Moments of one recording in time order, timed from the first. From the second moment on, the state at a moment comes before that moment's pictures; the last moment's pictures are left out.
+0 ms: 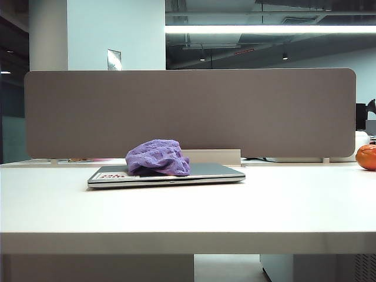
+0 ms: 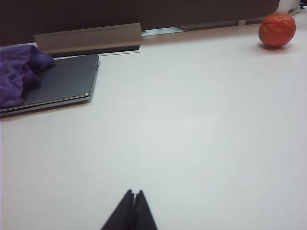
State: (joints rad) left arm -0.35 0.43 0.59 -0.56 -0.08 -0.05; right arm 0.00 0.00 0.01 -0.14 -0.07 0.11
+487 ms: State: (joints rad) left arm -0.35 0.33 0.56 -0.57 -0.09 -0.10; right arm 0.00 0.00 0.01 -0.14 -0.07 0.11
